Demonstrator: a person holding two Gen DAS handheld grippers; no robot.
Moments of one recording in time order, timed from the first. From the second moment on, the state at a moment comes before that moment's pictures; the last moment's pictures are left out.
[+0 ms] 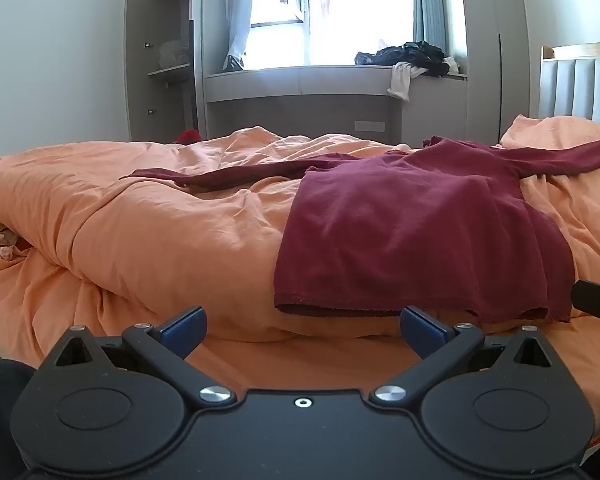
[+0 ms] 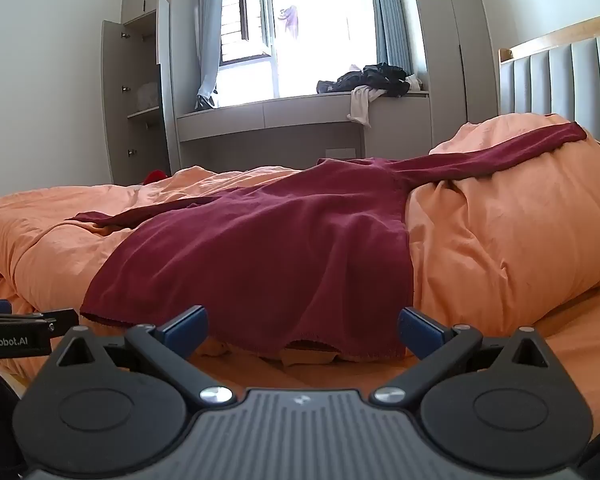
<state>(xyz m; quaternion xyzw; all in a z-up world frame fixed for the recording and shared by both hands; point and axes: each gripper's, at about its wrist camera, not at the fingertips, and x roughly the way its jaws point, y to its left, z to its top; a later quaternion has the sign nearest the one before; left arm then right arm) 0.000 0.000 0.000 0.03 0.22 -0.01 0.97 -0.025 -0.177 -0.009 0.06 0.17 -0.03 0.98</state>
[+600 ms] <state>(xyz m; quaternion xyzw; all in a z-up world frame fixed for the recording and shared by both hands) 0.000 0.000 0.000 0.03 0.22 -0.01 0.97 -0.027 -0.180 -0.012 0.06 0.17 -0.03 0.98</state>
